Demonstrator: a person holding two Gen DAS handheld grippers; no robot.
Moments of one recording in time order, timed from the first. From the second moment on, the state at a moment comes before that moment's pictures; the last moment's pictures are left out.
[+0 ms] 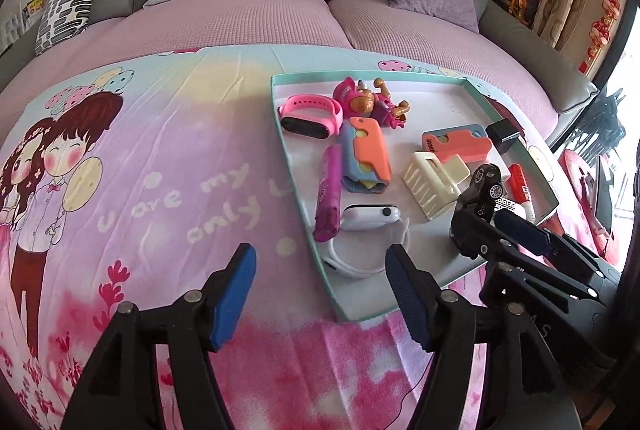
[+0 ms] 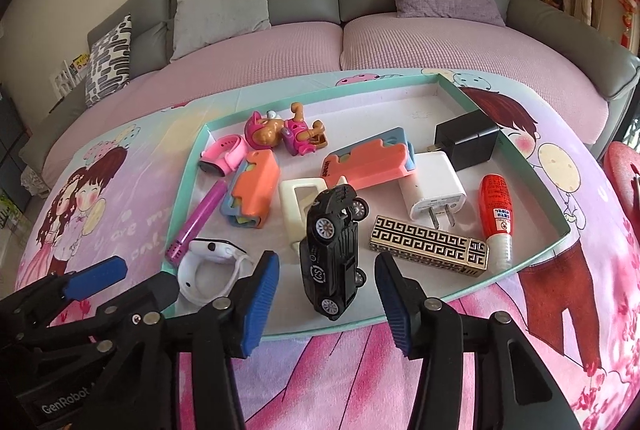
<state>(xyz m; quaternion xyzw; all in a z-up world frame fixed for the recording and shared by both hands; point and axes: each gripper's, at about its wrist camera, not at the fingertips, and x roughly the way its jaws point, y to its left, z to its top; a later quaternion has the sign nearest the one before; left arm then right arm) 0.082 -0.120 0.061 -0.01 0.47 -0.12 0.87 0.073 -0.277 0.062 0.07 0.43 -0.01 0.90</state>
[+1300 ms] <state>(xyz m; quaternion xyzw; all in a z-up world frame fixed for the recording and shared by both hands) 0.041 -0.062 0.047 0.02 0.45 0.00 0.89 0.020 -0.259 0.066 0.04 0.42 -0.03 0.91</state>
